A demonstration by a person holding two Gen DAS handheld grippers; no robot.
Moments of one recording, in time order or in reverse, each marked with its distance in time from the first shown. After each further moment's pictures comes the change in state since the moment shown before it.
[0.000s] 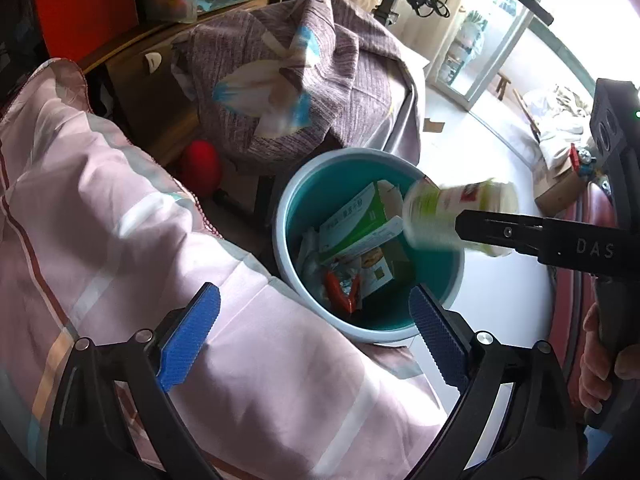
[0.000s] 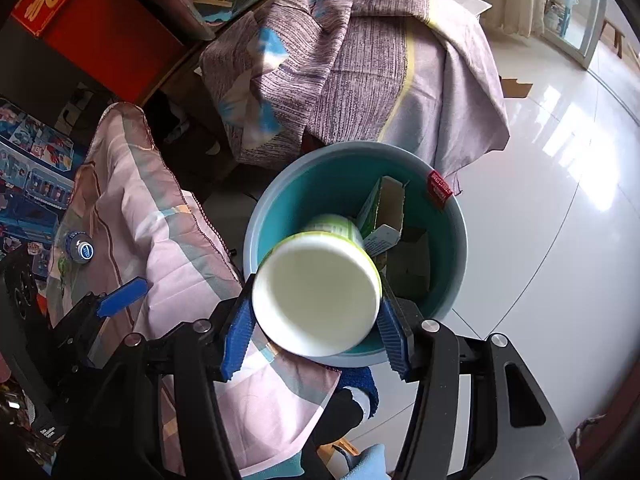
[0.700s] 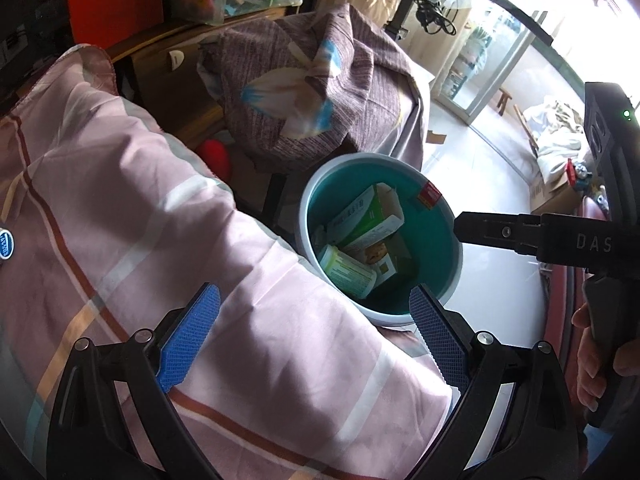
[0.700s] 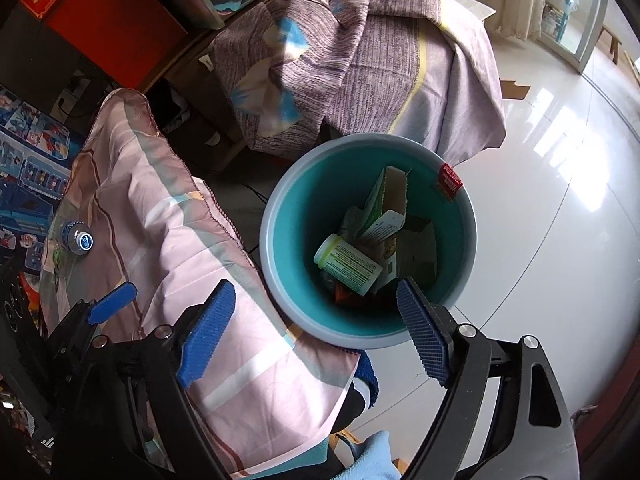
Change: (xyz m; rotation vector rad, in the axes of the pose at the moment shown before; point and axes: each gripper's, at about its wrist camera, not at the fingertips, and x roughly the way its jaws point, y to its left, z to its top) left arm -0.030 0.025 -0.018 -0.049 -0.036 -0.014; right arm -0.007 0.034 -0.010 -0.009 0.024 -0.047
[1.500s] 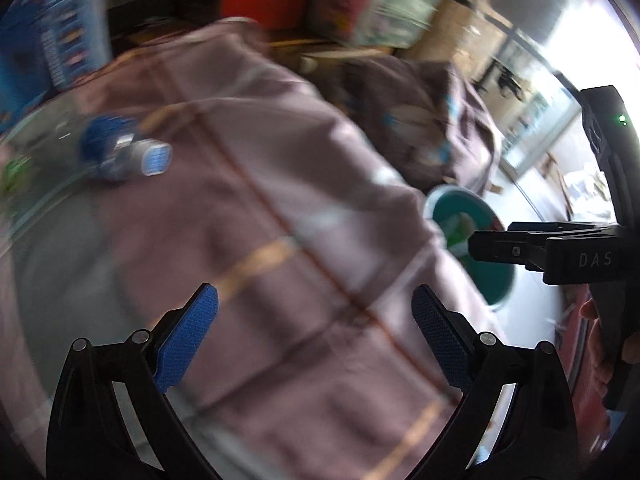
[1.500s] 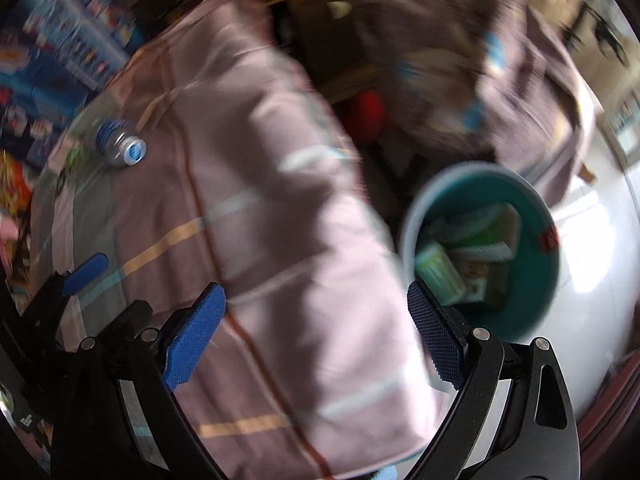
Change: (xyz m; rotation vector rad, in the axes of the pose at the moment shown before) left arm -0.082 0.142 -0.067 -0.238 -0.110 0.133; right arm 0.039 0.188 -0.021 -0.380 0.121 -0.032
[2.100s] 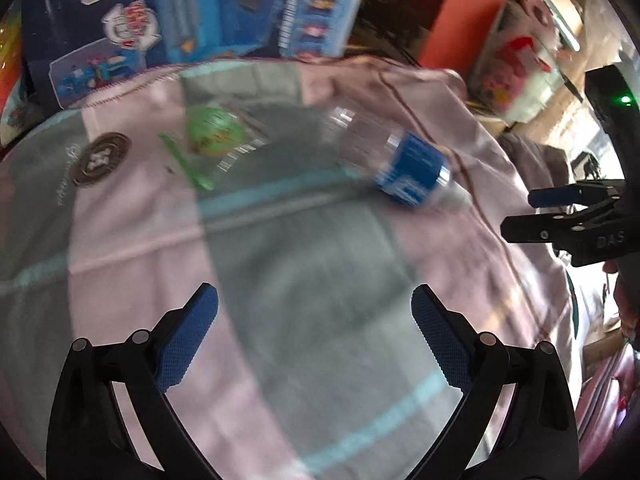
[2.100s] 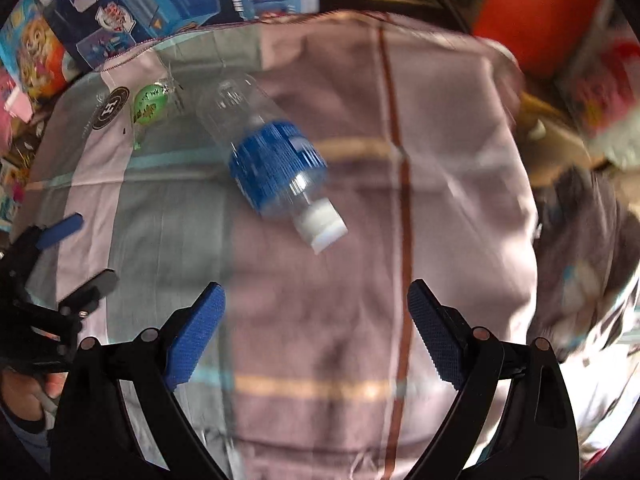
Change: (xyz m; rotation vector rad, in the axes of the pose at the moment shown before) left arm -0.054 0.240 -0.007 -0.222 -0.080 0.163; right arm 0.066 0.243 0.105 -0.478 0.037 -0.036
